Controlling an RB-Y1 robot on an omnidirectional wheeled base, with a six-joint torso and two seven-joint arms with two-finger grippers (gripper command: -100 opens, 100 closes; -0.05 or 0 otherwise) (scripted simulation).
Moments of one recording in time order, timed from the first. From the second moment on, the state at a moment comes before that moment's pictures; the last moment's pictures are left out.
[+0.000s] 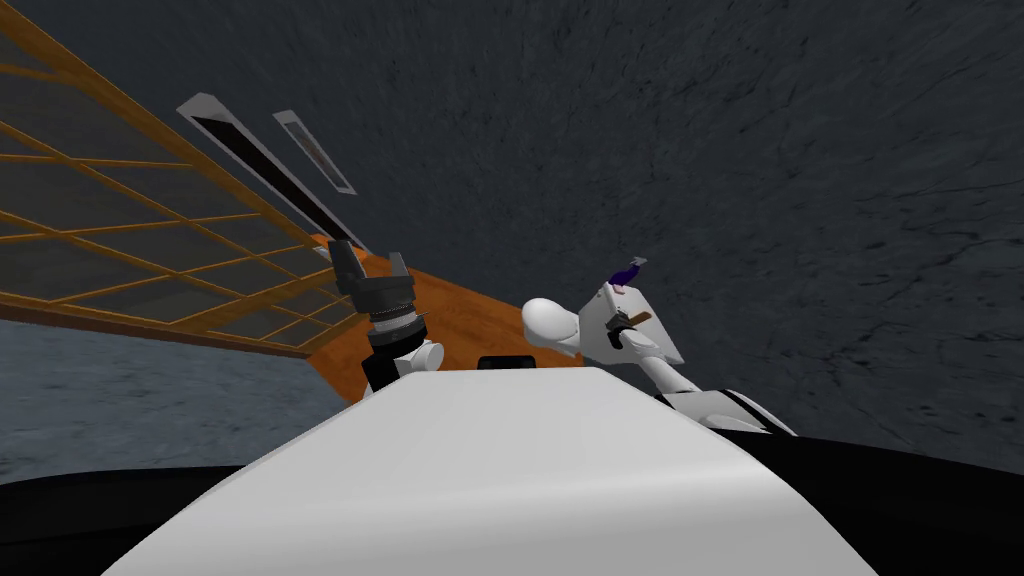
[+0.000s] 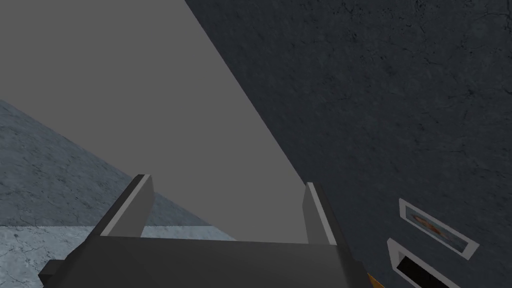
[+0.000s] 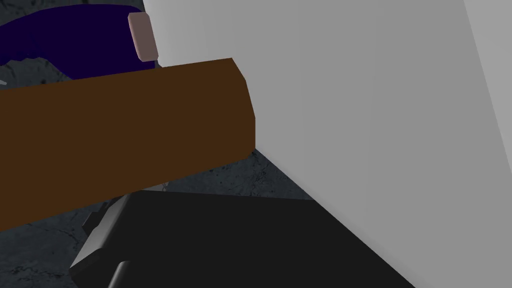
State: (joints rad) left arm 0.50 0.00 -0.05 -2.37 0.12 -0.61 -0.17; right arm -0.04 -0.76 0.09 -0.82 1.13 0.15 0.94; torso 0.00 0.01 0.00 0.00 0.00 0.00
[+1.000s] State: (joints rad) left arm 0.50 0.00 -0.05 -2.37 0.12 -0.61 -0.17; right arm 0.03 -0.84 0.16 -0.74 1.01 0.24 0.81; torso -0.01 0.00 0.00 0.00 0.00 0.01
